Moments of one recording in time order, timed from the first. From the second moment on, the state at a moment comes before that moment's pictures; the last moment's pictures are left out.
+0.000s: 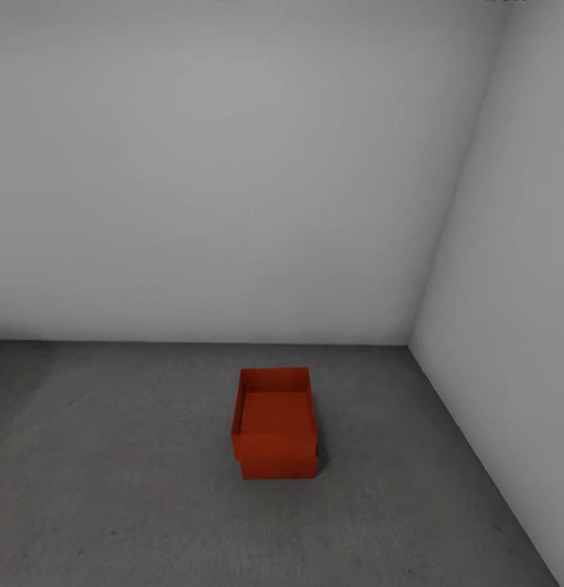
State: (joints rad) left arm -0.33 0.03 0.03 0.00 0.27 -0.01 0.12; right arm -0.24 -0.04 0.01 0.03 -0.04 -0.07 -0.02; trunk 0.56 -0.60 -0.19
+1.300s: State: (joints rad) left arm -0.33 0.03 0.03 0.00 0.26 -0.01 0.12; right arm -0.24 -0.04 0.01 0.03 -0.04 -0.07 -0.02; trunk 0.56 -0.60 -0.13
